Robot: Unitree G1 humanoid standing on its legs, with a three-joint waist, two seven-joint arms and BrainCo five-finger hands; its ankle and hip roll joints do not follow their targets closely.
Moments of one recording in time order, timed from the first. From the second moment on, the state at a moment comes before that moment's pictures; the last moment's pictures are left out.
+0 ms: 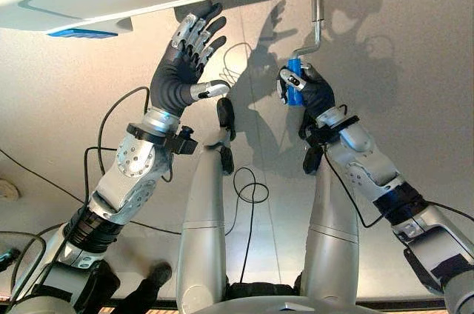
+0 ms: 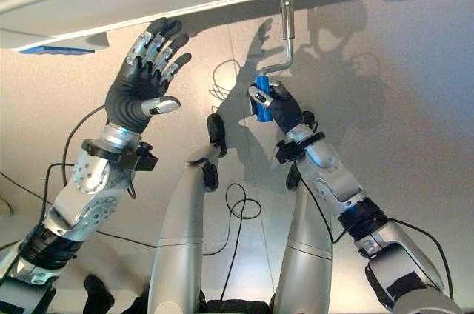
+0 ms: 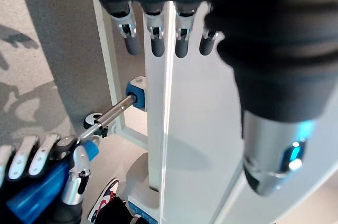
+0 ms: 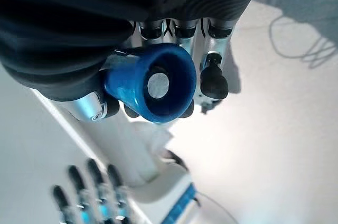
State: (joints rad) left arm -0.40 0.74 -0.36 -0.32 -0.72 -0.30 0.13; right arm -0.55 -0.58 0.44 0.06 0.77 -0.23 0.03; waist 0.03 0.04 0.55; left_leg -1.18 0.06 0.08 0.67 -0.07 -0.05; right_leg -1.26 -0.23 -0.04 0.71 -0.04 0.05
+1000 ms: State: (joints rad) left arm -0.37 0.75 -0.32 -0.34 -0.73 -0.32 0.08; right arm -0.61 -0.66 0.23 0.37 0.44 -0.27 -0.24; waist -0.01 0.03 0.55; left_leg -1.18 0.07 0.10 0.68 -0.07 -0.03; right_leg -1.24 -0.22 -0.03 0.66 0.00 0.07
